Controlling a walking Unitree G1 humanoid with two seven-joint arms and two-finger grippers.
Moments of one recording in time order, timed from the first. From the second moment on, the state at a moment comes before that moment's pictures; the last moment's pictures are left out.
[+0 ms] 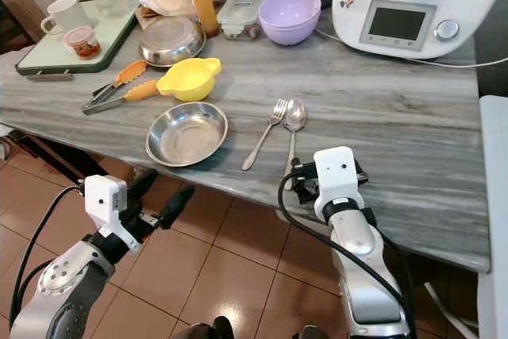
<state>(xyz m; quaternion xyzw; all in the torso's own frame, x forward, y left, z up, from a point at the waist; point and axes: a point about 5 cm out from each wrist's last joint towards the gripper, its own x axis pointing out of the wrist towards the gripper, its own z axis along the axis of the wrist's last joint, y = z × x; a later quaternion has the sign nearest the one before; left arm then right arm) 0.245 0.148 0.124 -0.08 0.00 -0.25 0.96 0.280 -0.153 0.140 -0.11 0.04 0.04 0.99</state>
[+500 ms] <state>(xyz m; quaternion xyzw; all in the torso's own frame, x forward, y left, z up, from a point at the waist) 0.245 0.148 0.123 -0.09 0.00 -0.25 0.96 0.278 -0.157 0.139 -0.10 0.05 0.01 0.99</state>
